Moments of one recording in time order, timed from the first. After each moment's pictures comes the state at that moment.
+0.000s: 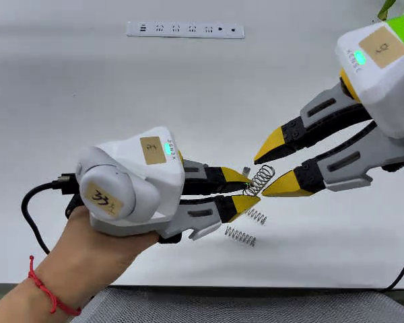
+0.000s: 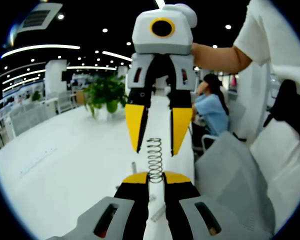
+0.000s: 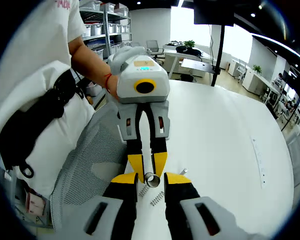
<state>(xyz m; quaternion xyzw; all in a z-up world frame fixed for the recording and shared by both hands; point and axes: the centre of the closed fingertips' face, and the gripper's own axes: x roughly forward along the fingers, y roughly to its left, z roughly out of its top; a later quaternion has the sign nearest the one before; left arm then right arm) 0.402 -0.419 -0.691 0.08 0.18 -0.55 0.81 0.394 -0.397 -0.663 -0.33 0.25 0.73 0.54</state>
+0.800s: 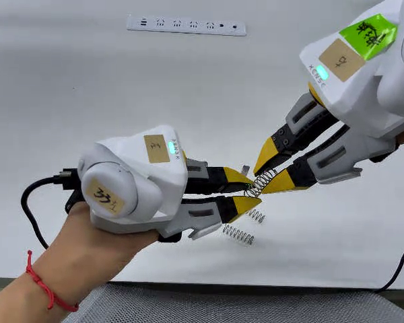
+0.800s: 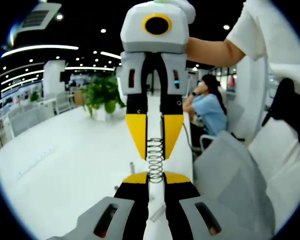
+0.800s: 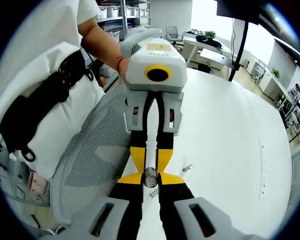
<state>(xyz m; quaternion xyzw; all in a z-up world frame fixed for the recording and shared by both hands) 0.398 -0.417 -0.693 0.08 0.17 -0.56 0.81 0.391 -0.399 -0.673 -0.39 0.26 0.74 0.48</state>
